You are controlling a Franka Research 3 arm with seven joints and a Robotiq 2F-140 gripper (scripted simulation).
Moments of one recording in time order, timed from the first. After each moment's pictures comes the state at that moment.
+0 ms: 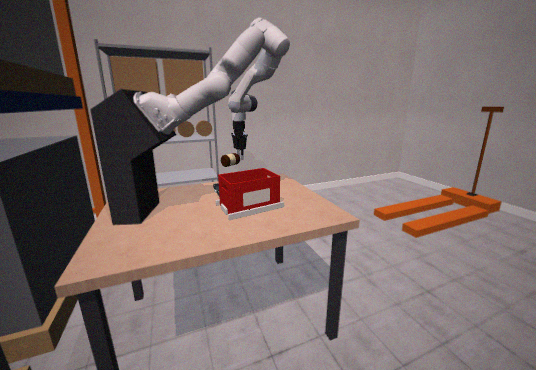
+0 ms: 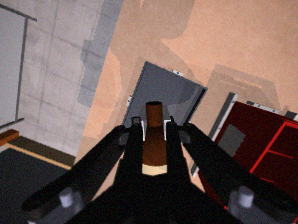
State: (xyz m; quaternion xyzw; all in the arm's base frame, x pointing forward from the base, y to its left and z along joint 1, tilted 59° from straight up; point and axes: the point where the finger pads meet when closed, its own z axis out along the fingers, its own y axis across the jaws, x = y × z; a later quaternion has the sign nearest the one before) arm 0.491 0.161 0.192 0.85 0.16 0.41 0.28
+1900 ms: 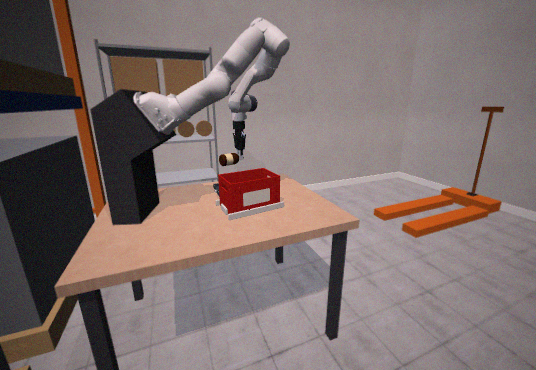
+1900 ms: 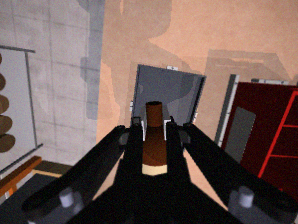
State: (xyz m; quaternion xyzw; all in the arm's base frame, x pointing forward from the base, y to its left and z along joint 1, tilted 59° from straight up) arm 0.491 0.161 0.192 0.87 0.06 0.44 0.23
